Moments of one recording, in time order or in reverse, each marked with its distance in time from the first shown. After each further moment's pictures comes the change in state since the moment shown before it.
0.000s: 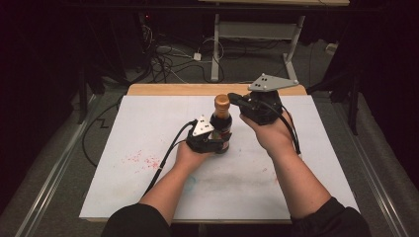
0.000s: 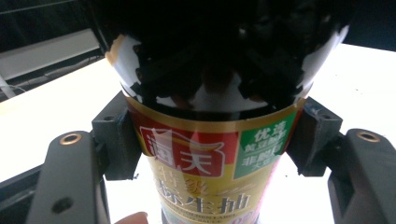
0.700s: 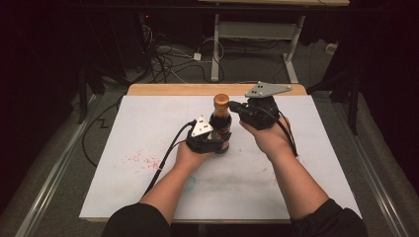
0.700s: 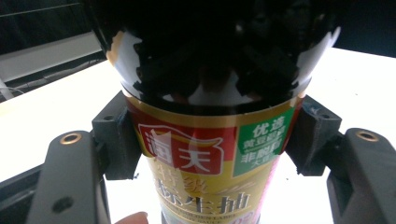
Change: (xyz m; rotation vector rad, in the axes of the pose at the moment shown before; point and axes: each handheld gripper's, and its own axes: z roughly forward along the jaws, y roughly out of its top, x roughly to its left) left arm 0.003 -0.001 -0.001 -0.023 -0.005 -0.021; right arm -0.001 -0.016 0.013 0.058 0.016 -0.002
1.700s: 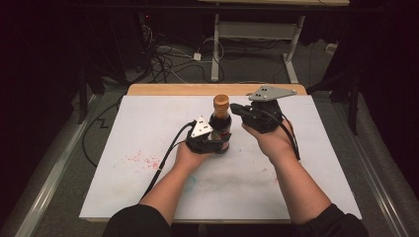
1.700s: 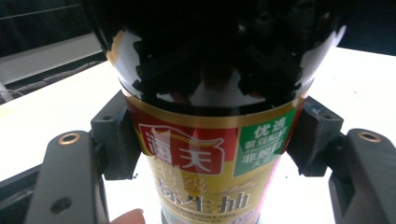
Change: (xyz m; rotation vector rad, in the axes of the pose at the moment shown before) left arm -0.001 -0.001 -0.002 0.003 -0.010 0.015; right arm 0.001 -0.008 -0.008 -0.018 0.009 0.009
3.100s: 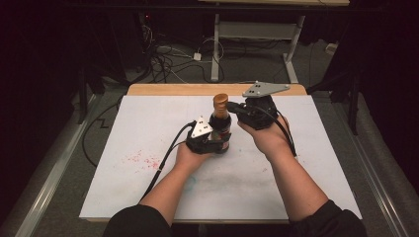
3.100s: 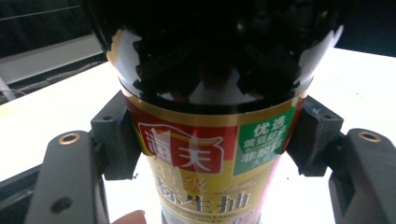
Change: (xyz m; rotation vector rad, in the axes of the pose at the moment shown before) left arm 0.000 -0.001 0.000 -0.009 0.008 -0.005; right arm 0.004 0.012 0.007 0.025 0.008 -0.009
